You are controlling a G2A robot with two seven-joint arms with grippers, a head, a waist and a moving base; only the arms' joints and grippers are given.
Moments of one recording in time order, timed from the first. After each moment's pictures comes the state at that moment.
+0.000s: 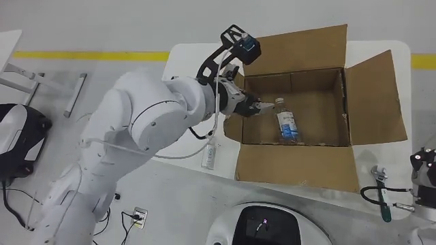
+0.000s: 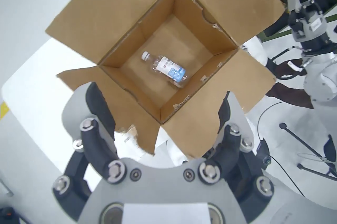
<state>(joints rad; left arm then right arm) 0.66 -0.95 -1.19 -2.25 0.68 0.25 -1.42 -1.64 -1.42 1.72 -2.07 -1.59 -0.04 -0.11</state>
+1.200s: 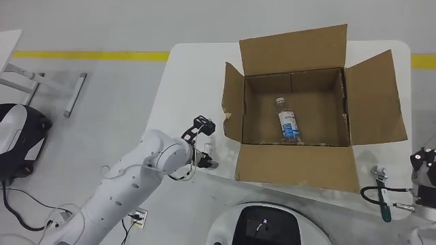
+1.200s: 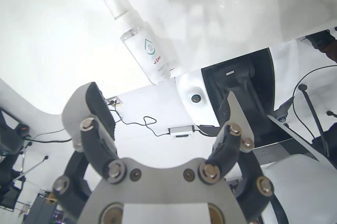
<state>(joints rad) 1.27 -0.91 -1.24 -1.94 0.83 0.11 -1.32 -1.64 -1.42 1.72 -2.07 -1.59 -0.04 -0.11</state>
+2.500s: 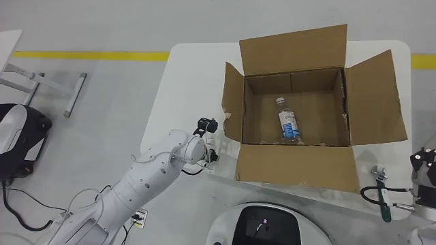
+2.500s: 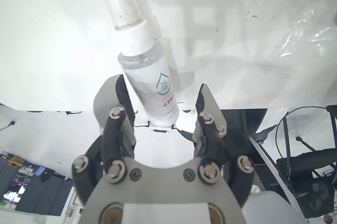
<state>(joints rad) 1.09 -0.99 -1.03 -1.63 0.86 0.32 -1.23 -1.64 -1.42 1.72 -2.07 -1.59 -0.04 -0.11</state>
